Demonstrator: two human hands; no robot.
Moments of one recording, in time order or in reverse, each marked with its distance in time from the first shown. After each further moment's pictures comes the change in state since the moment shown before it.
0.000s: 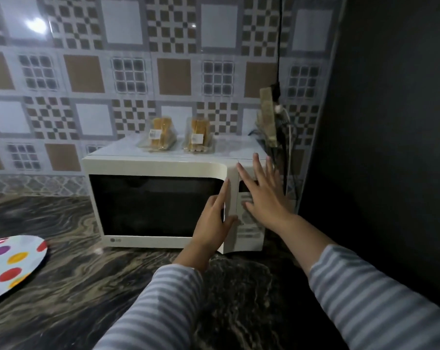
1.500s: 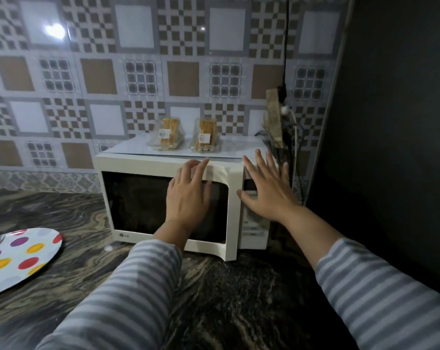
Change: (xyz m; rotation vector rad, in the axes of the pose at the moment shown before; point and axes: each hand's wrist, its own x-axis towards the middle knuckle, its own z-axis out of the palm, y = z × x) left_hand 0.006 0.009 -0.067 0.570 0.377 0.102; right_hand 0.000 -0.003 -0.021 0.063 0.005 -0.016
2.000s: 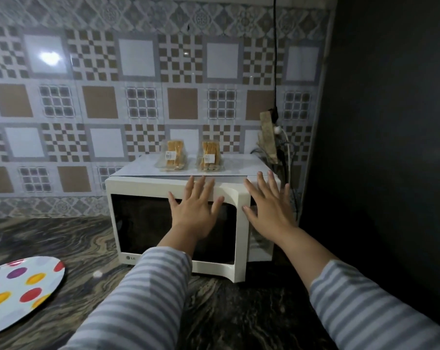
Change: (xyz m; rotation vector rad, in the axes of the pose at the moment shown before) left_hand 0.016 -0.014 -0.026 0.105 -0.473 -0.059; right_hand -0.016 -0.045 -0.010 -0.057 0.016 0.169
